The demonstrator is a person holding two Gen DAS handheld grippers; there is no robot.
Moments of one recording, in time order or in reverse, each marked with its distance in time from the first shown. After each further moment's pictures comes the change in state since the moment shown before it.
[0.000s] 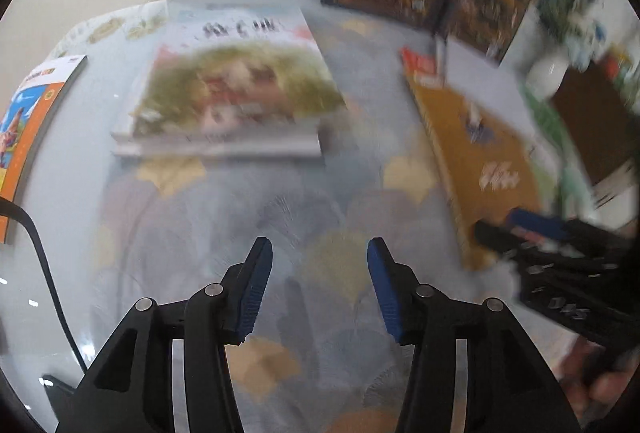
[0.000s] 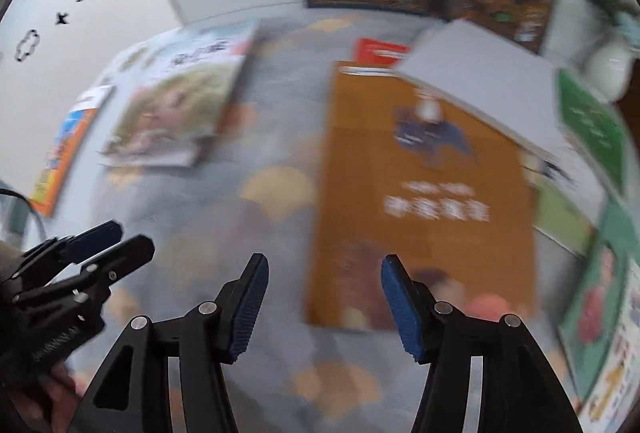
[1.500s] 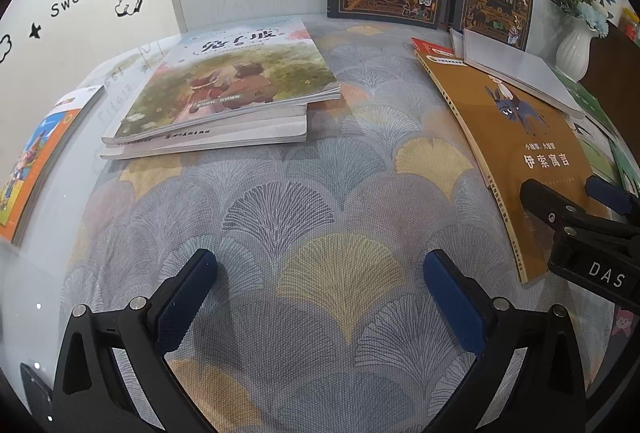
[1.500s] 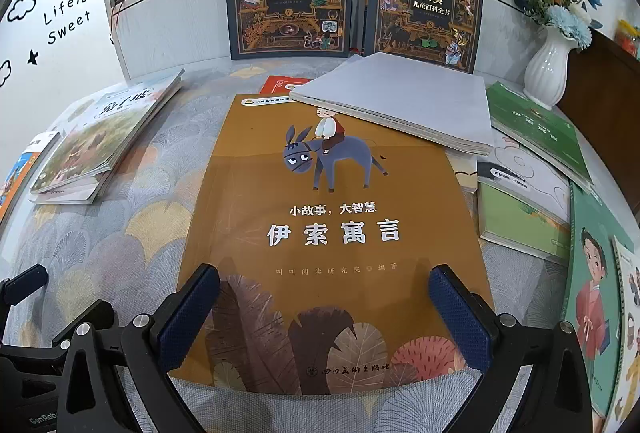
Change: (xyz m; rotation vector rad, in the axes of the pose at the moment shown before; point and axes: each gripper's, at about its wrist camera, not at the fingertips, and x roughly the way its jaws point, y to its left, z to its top) left arm 0.034 -0.025 -0.019 0.054 -0.176 0.170; right arm 0.034 -0.041 -0.019 0.073 -0.275 -0.145
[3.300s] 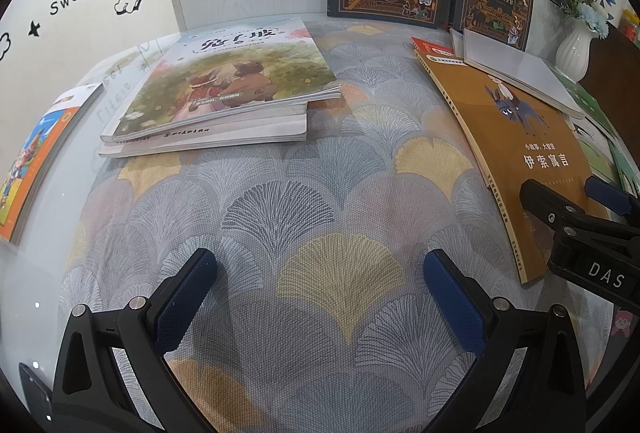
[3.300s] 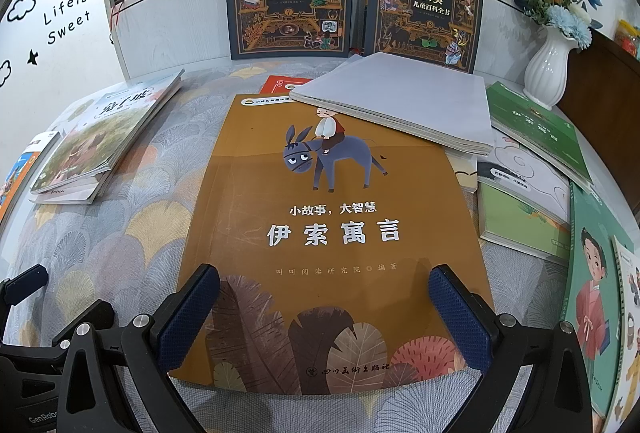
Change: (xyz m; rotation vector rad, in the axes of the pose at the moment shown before) left arm 0.000 0.002 0.000 -0.004 0.003 -0.006; right arm 0.000 0.000 0.000 0.000 -0.001 0.003
